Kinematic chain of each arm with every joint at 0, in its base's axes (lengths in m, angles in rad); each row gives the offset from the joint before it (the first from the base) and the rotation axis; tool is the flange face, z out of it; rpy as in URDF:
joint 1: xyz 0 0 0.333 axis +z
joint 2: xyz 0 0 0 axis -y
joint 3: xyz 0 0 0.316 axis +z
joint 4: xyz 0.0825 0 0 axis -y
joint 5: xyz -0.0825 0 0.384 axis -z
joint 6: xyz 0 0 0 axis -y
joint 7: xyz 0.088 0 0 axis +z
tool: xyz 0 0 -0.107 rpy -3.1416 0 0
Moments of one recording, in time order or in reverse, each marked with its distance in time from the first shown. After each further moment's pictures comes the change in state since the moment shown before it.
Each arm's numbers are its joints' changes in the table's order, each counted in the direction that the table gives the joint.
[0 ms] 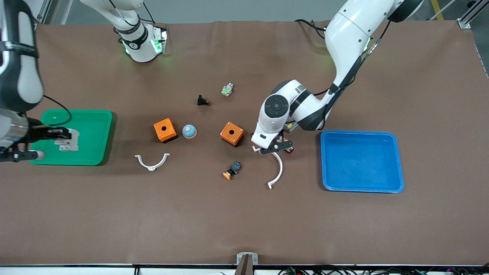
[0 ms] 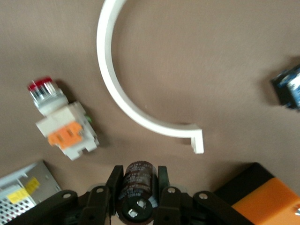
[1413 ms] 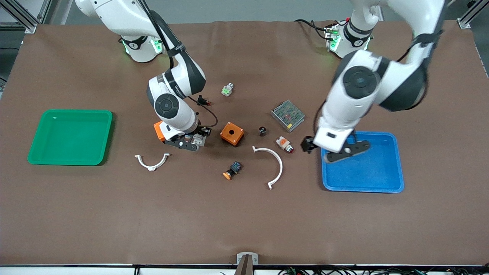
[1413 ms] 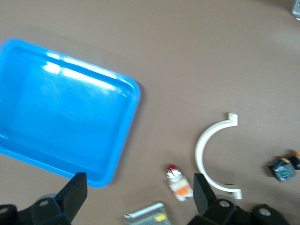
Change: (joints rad) left arm 0.300 0.375 0.014 0.086 -0.016 -0.331 -0.368; right arm 0.670 -0.166 0.003 -0.258 -0.193 0.515 -0.825
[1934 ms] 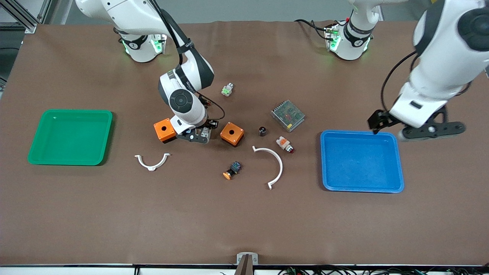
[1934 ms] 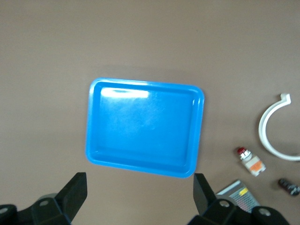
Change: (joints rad) left arm 0.205 0.209 -0.001 0.011 0.029 -0.215 -0.453; right arm 0.056 -0.022 -0.001 -0.019 0.000 0.015 0.000
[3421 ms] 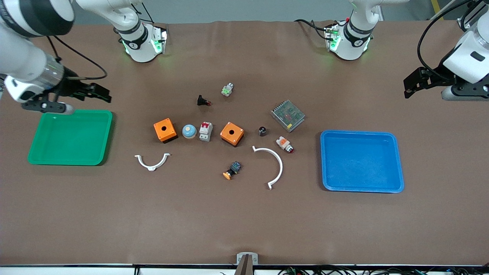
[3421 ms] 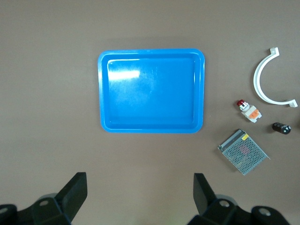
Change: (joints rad) left arm -0.092 0.148 0.207 -0.005 0.133 -0.194 -0.223; right arm -0.540 0.590 -0.060 0.073 0.112 -0.622 0.605
